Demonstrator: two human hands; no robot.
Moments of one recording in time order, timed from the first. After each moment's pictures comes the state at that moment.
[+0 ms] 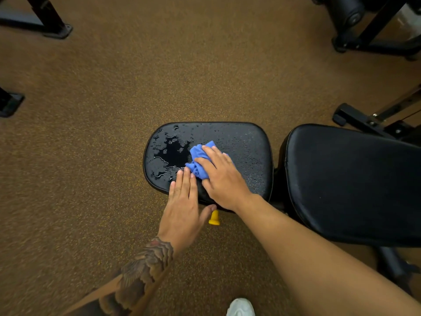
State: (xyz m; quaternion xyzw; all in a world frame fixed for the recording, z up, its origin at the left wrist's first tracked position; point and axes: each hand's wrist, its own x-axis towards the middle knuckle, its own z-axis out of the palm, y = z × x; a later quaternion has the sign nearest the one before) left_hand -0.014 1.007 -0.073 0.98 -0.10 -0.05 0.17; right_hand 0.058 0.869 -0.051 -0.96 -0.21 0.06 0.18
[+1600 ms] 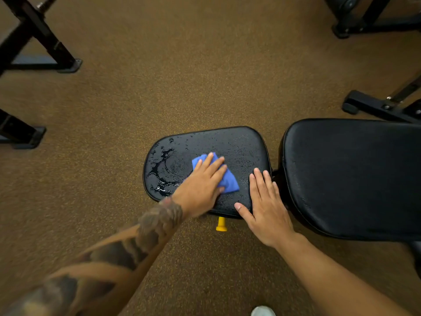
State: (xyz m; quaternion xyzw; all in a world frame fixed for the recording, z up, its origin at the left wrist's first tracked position) left_hand 0.068 0.982 -0.051 0.93 -0.33 -0.08 0.11; right_hand -0.016 0.782 -0.066 -0.99 -0.06 0.08 0.12
